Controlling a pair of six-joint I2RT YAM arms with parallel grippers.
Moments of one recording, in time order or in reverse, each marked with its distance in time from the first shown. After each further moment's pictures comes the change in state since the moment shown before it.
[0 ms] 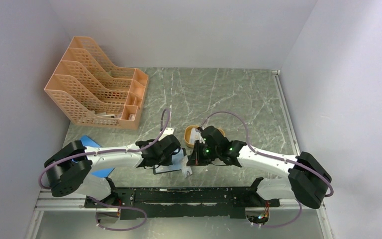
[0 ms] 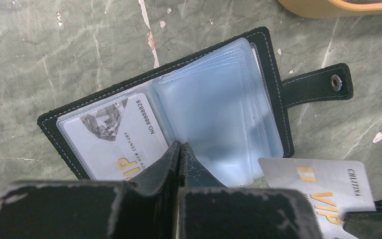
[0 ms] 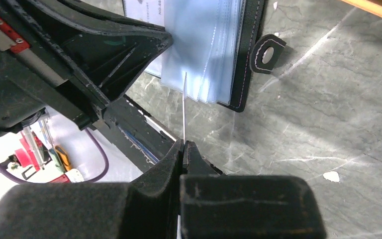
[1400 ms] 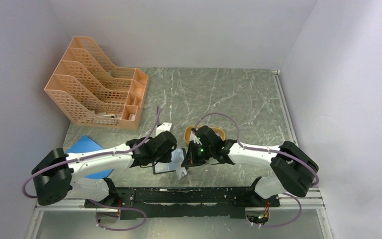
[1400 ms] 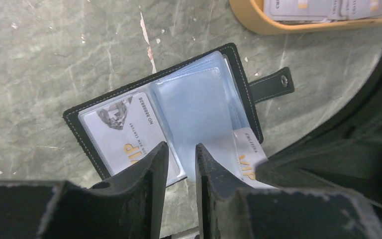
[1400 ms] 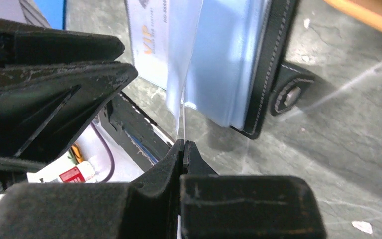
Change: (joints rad) left arm 0.000 -0.124 0.039 -0.085 -0.008 0.018; right arm -0.001 0.175 0.000 0.164 -0.093 0.027
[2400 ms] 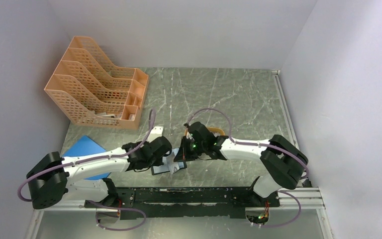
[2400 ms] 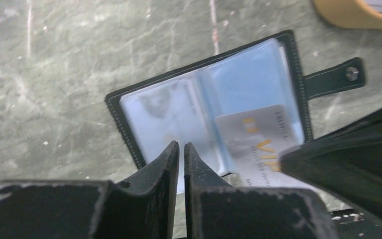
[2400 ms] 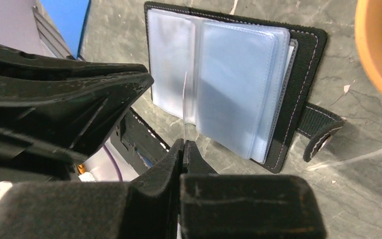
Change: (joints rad) left arm 0.001 -0.071 -0.064 -0.078 -0.103 -0.053; right arm 0.026 0.135 0.118 0.061 0.018 -0.001
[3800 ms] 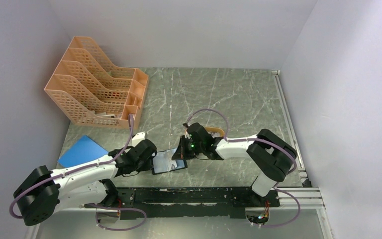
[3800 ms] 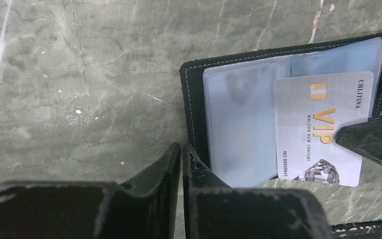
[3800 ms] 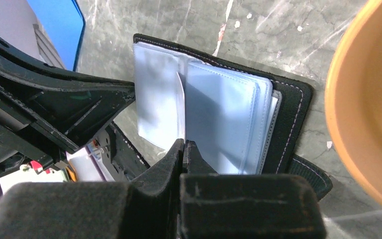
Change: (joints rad) left arm 0.163 -0.180 -0.233 0.023 0.112 -0.122; right arm -0.018 0.111 -0.028 0.198 0.024 -0.011
